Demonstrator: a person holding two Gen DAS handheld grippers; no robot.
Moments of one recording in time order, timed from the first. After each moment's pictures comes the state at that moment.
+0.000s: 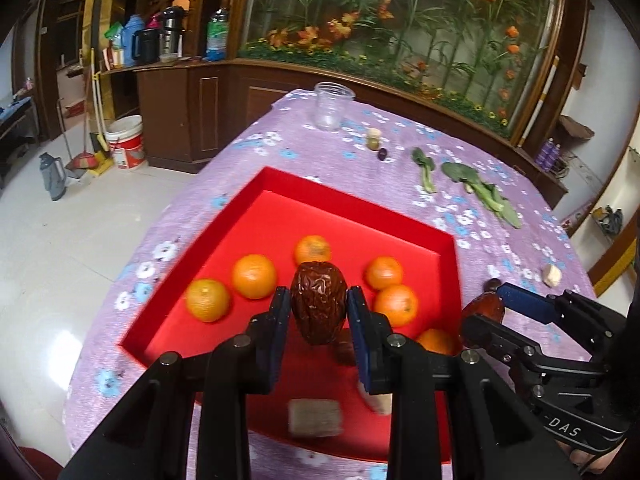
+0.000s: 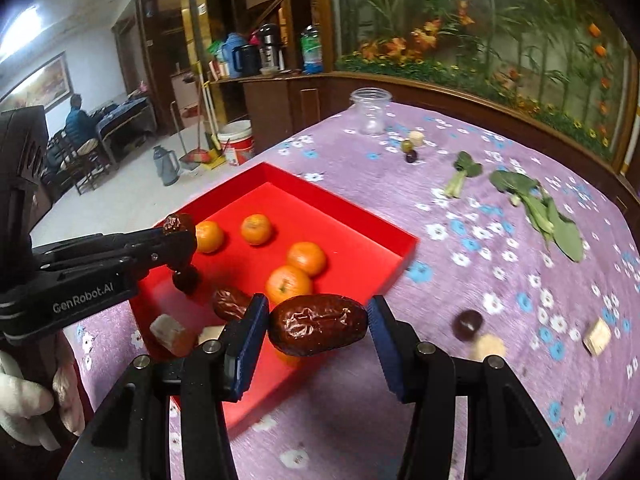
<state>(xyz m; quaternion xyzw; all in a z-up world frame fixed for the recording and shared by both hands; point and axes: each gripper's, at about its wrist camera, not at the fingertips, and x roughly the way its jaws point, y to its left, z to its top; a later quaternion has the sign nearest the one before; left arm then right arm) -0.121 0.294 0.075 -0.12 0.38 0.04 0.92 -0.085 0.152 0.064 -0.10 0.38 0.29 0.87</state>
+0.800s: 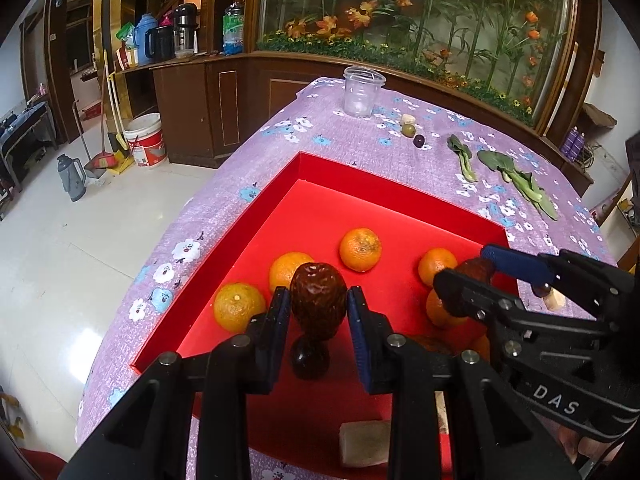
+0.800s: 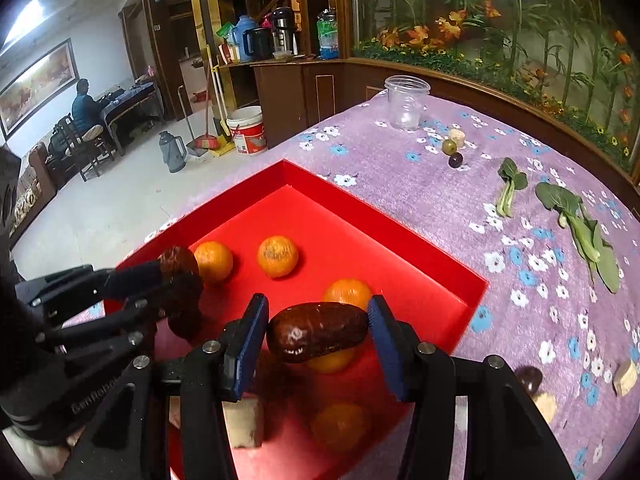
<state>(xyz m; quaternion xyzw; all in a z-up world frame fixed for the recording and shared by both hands) -0.102 0.311 0.052 -0.10 0.40 0.08 0.91 -0.045 0.209 0.048 -0.10 0.39 0.30 0.86</state>
